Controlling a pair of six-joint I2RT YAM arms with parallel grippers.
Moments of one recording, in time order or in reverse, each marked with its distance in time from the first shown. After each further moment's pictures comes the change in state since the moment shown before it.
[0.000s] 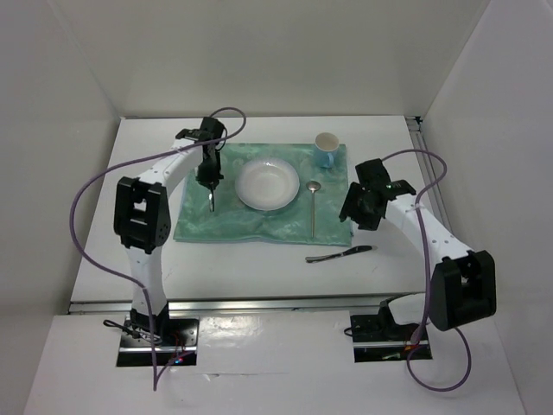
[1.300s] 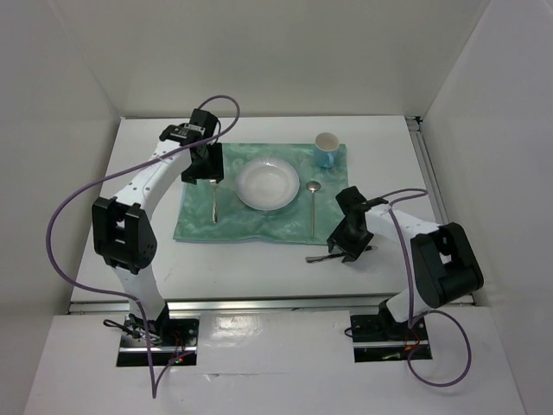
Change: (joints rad) left arm -0.026 -0.157 0.012 -0.096 -0.034 0.004; right arm 0.102 0.121 -0.241 0.075 -0.057 0.433
